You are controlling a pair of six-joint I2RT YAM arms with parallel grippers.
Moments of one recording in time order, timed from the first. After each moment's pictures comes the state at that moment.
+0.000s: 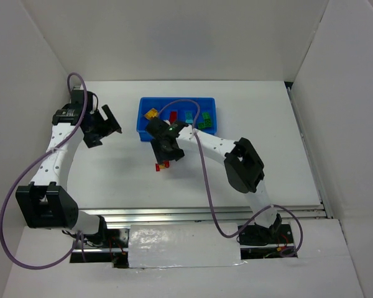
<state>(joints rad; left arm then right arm) 0.04 1.42 1.37 -0.95 0.05 -0.56 0.91 2.11 1.83 -0.90 0.16 0.53</state>
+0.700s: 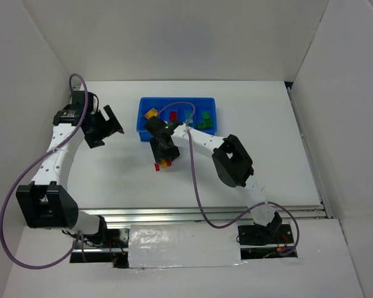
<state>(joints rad) 0.04 1.42 1.35 -0.93 0.09 -0.55 0.86 2.29 1.94 -0.86 0.10 0.54</state>
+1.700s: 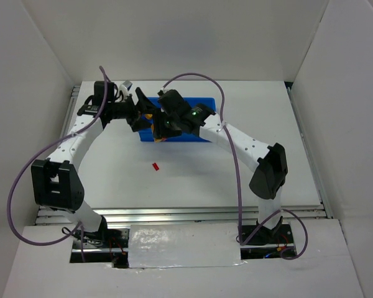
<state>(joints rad) -0.08 1.59 1.38 -0.50 0.78 -0.81 0.84 1.90 1.88 -0.75 0.04 0.55</state>
